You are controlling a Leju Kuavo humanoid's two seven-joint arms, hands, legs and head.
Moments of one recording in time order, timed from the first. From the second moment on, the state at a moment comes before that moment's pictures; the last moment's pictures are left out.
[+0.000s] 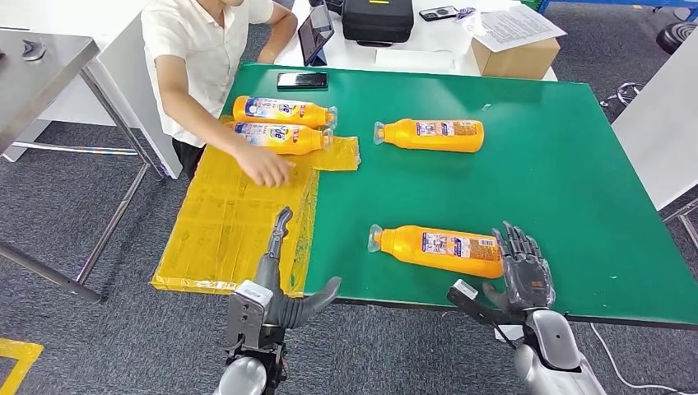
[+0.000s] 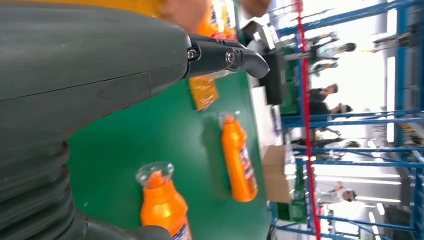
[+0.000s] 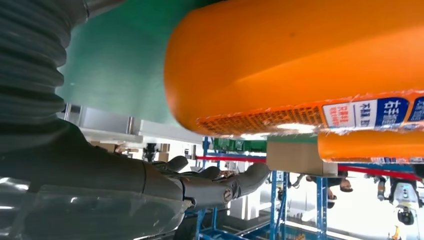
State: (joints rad) left arm -0.02 -0.23 -0.48 -1.35 0.10 0.45 -0.42; right arm -0.17 -0.25 0.18 -0.98 1.20 -0.60 -0.18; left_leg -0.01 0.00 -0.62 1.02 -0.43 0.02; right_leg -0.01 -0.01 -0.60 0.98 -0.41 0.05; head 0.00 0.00
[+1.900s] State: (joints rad) left arm -0.04 -0.23 -0.50 -1.32 0.15 0.39 -0.37; right arm -0.40 -0.27 0.34 -0.73 1.00 -0.22 -0.16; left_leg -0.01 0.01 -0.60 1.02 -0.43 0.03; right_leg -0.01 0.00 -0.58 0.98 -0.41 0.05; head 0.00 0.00
